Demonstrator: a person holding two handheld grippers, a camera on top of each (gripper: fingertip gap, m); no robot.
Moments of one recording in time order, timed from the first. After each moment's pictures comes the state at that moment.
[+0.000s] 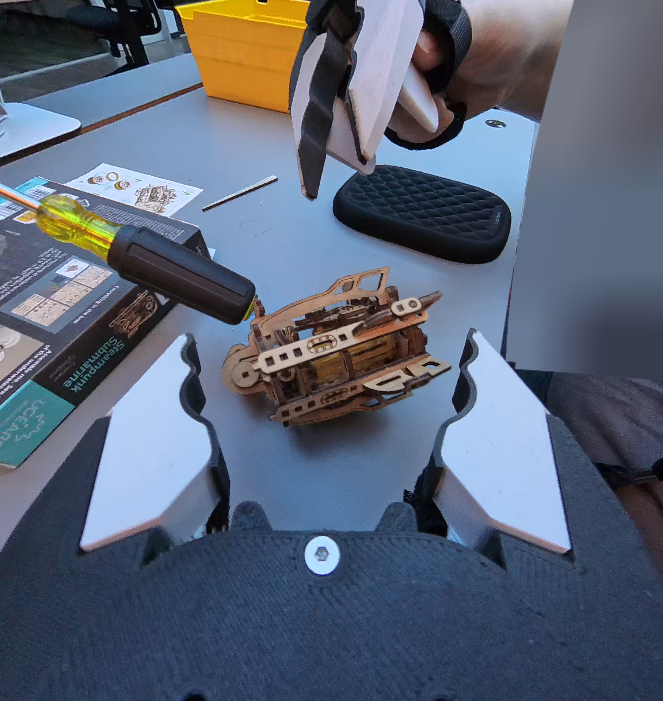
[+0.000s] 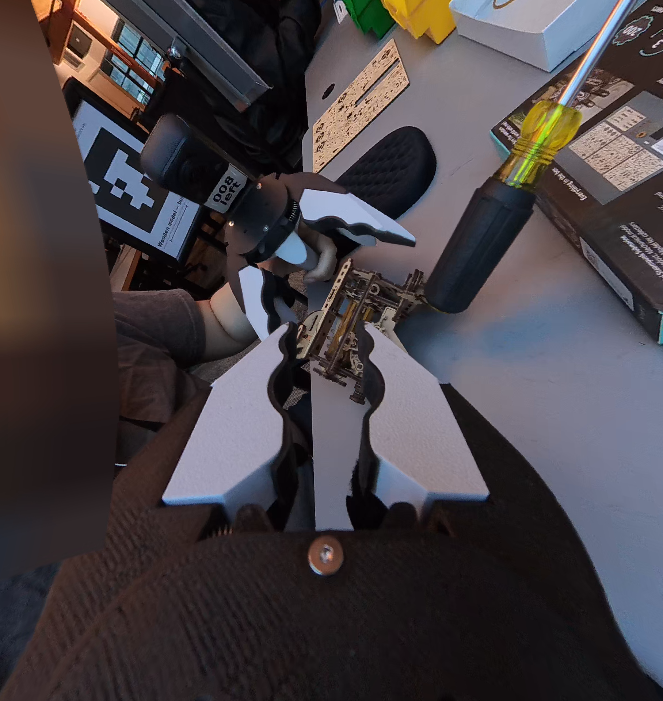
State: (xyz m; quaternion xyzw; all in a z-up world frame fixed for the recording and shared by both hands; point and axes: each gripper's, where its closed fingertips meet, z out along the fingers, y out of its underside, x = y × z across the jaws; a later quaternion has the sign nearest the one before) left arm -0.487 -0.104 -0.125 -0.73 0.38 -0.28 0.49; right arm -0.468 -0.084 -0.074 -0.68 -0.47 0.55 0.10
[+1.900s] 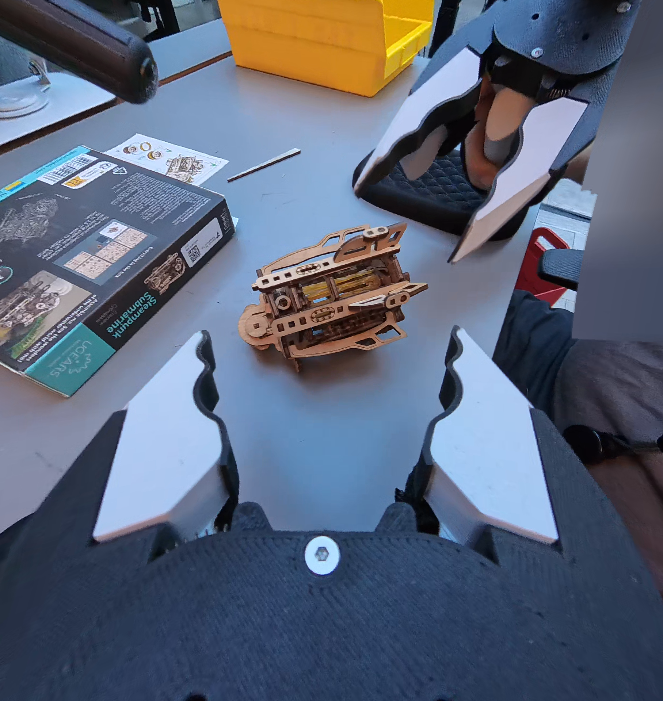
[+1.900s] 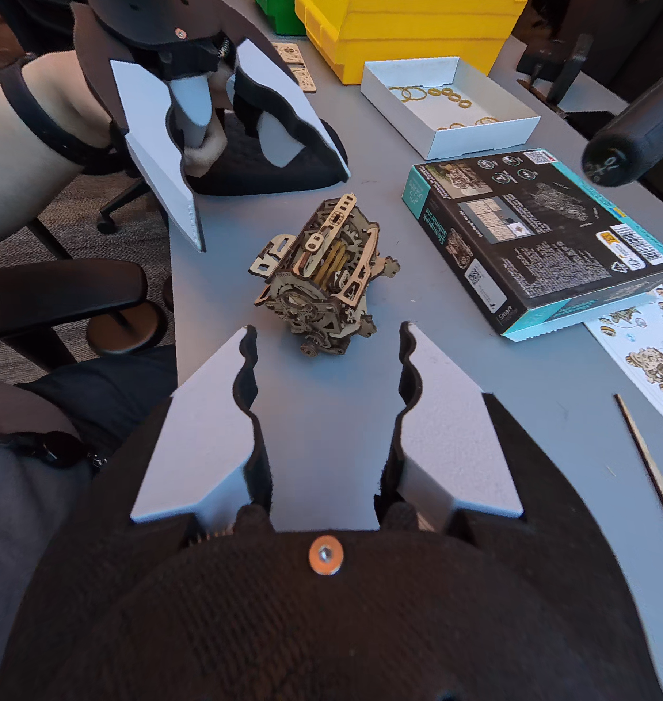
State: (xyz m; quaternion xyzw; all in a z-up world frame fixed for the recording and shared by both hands) left arm -0.514 -0.120 -0.122 -0.76 0.36 -0.24 0.48; right arm -0.440 -0.108 -0.117 -0.62 -0.59 0.31 0.41
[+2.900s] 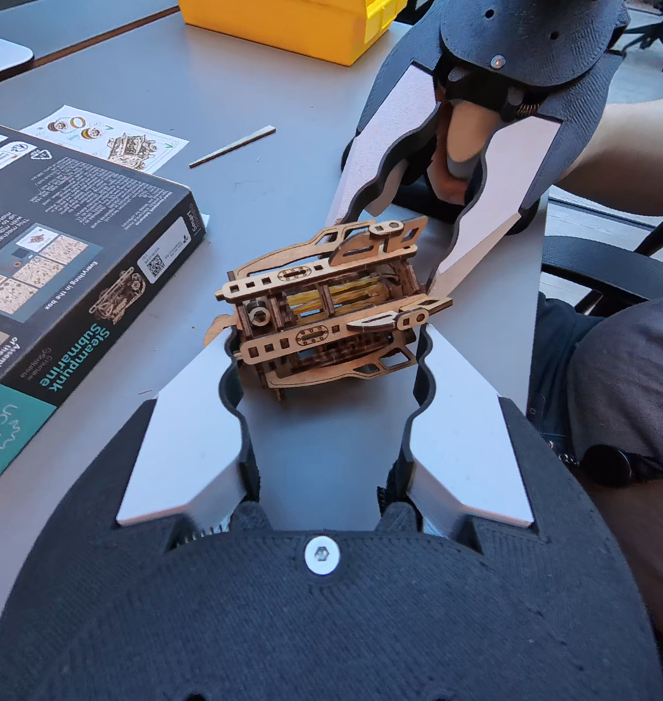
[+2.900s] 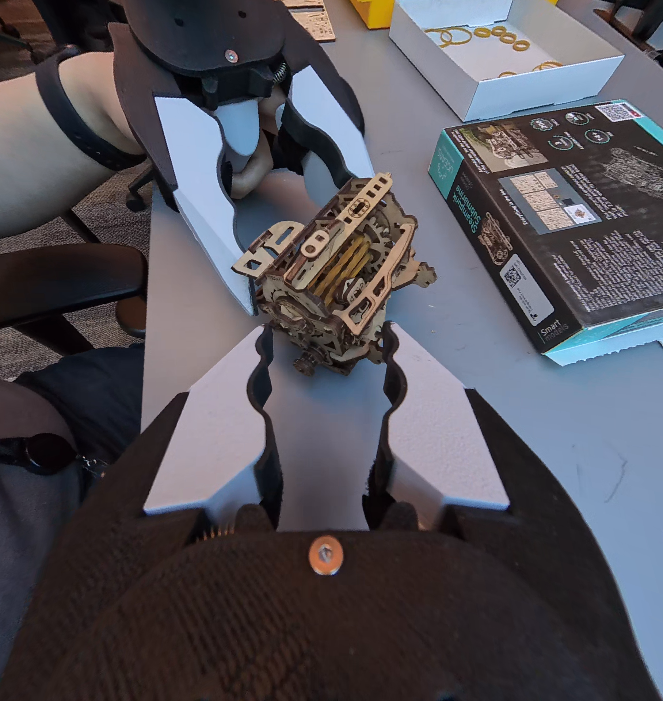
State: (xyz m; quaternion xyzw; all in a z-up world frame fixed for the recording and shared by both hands) left arm -0.486 -0.090 -0.149 -0.76 0.39 -0.27 0.45; right arm -0.471 -0.094 -0.146 -0.63 -0.61 0.32 0.35
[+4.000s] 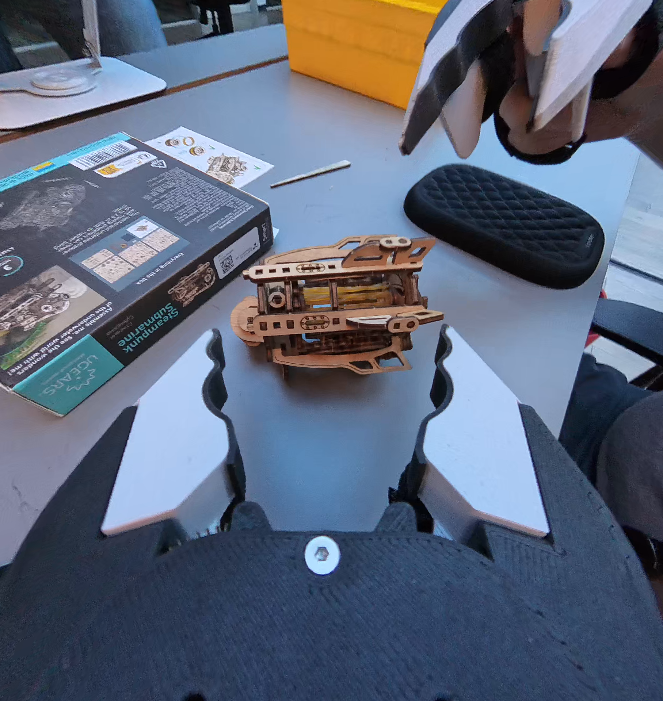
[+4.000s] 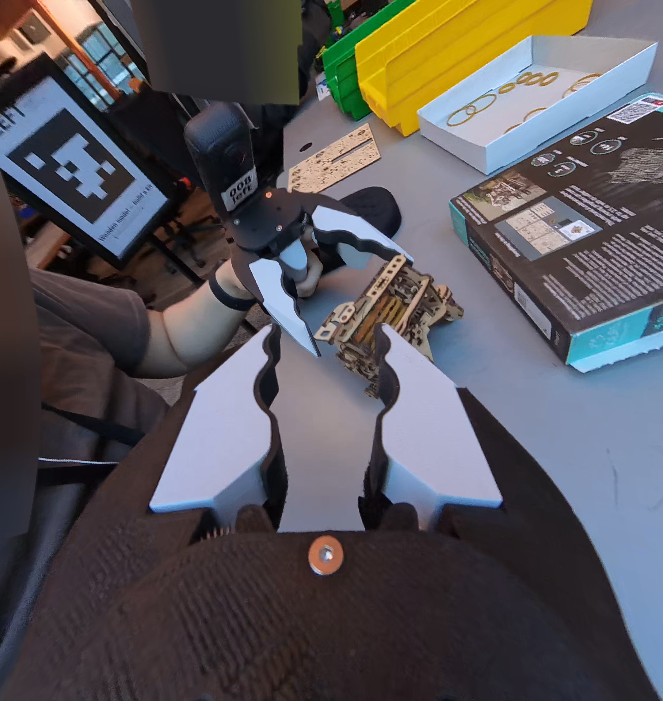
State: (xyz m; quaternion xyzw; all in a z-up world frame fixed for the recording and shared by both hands) left arm -0.503 -0.073 -0.137 -0.78 0.30 -0.23 0.50; right arm -0.451 -0.078 -0.067 -0.64 -0.50 0.53 0.24
